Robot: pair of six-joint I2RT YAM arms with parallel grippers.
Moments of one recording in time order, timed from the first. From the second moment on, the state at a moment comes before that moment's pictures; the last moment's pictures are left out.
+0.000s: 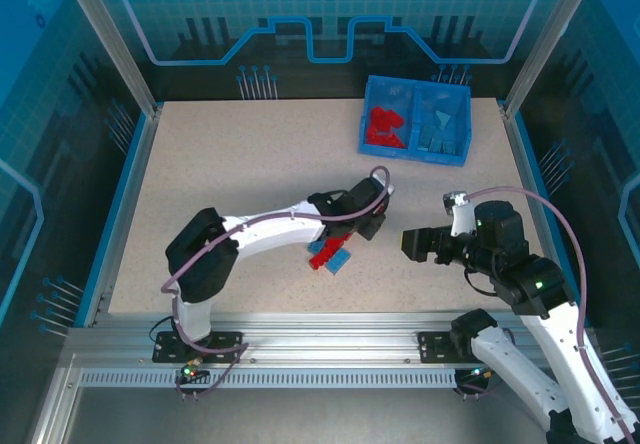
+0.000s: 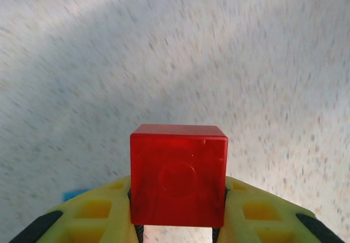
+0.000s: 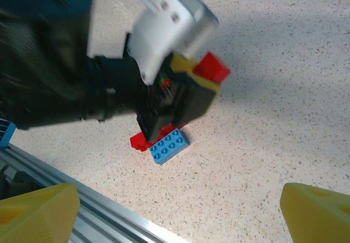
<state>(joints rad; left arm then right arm) -0.93 1.89 1.42 -0.39 -0.22 -0.24 0.37 0.61 0.91 -0.96 -0.27 0.39</state>
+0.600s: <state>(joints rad) -0.67 2.45 2.25 -0.32 -0.24 -0.12 0.37 0.61 0.91 -0.93 -0.24 0.42</state>
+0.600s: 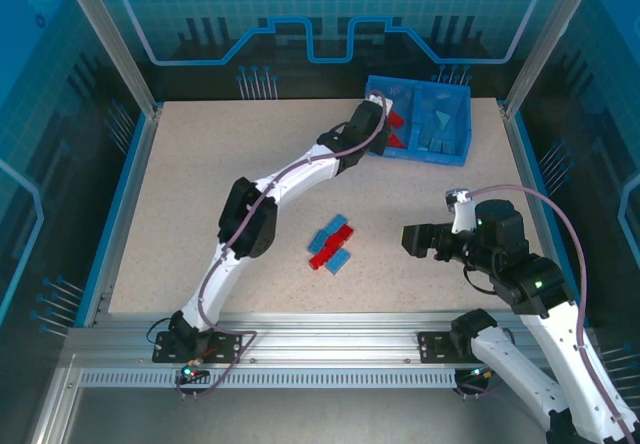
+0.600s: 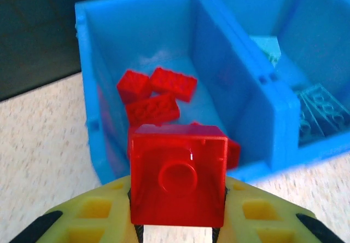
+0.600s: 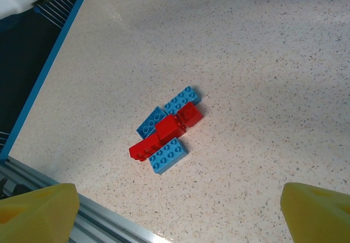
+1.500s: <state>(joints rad) -0.67 1.85 1.60 -0.11 -0.24 -0.28 0.37 0.60 0.92 -0.96 -0.24 0.45</state>
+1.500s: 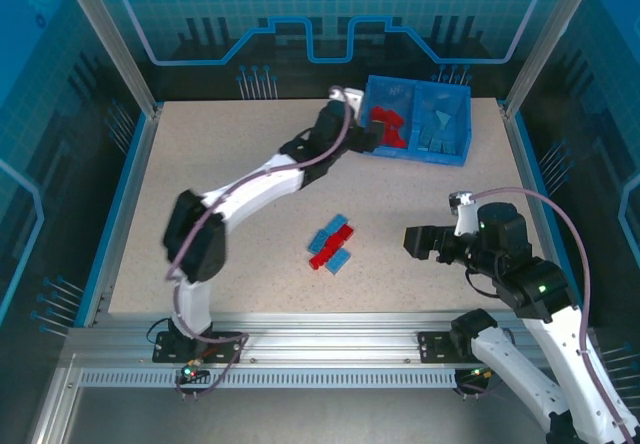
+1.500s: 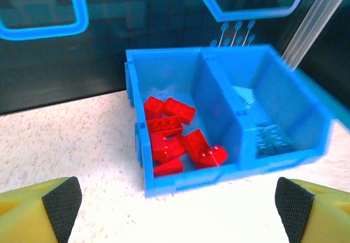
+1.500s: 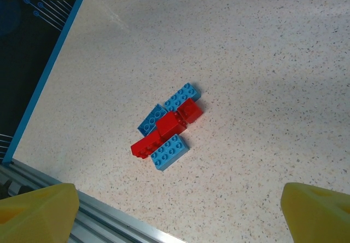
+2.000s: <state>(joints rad) -0.68 1.08 1.01 -0.45 -0.10 -0.33 0.58 0.92 0.75 -0.71 -0.23 0.53</state>
